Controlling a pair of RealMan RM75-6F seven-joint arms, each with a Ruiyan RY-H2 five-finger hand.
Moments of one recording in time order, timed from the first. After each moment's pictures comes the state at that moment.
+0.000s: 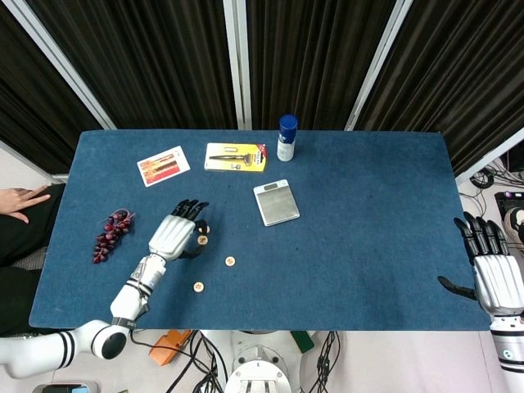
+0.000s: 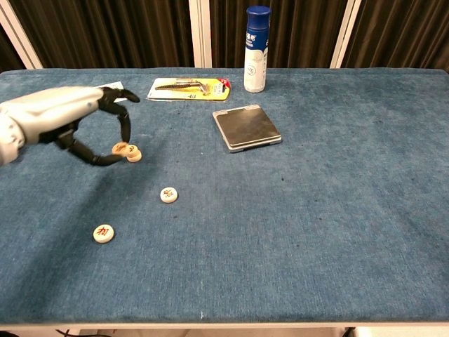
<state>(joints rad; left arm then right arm) -0.60 -1.57 -0.17 -1.51 1.23 1.00 0.31 0.09 -1.09 0.07 -1.61 -1.57 1.53 0.02</state>
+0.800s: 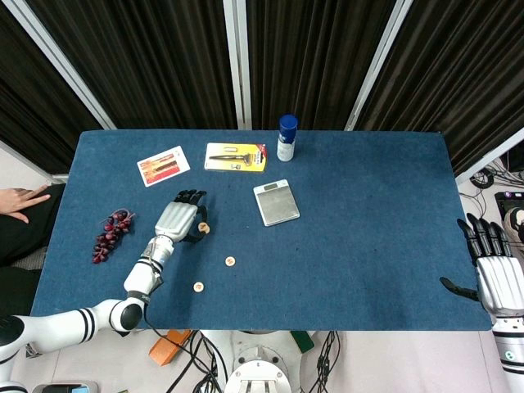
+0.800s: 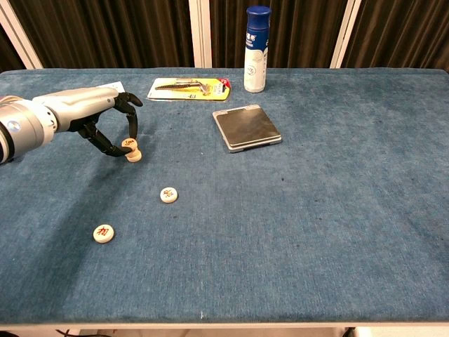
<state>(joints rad) -0.72 -1.63 -0.21 -1.36 0.97 0.88 0.38 0.08 -1.09 0.07 -1.60 -1.56 1.54 0.03</state>
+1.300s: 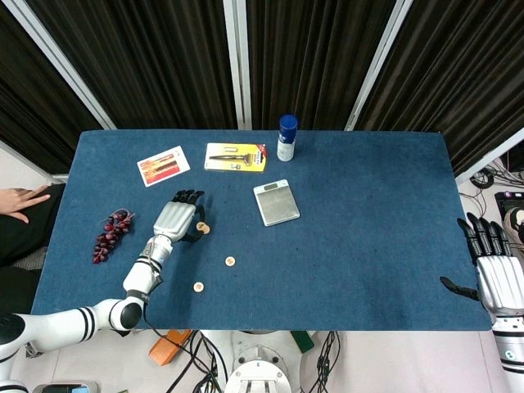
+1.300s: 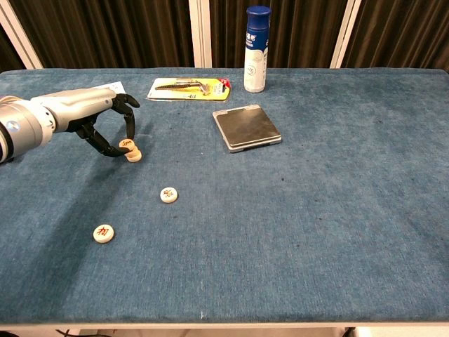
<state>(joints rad) -0.73 -1.63 -0.20 -1.36 0.94 0.89 0.38 0.08 -1.09 0.07 -1.60 -1.56 1.53 0.03</state>
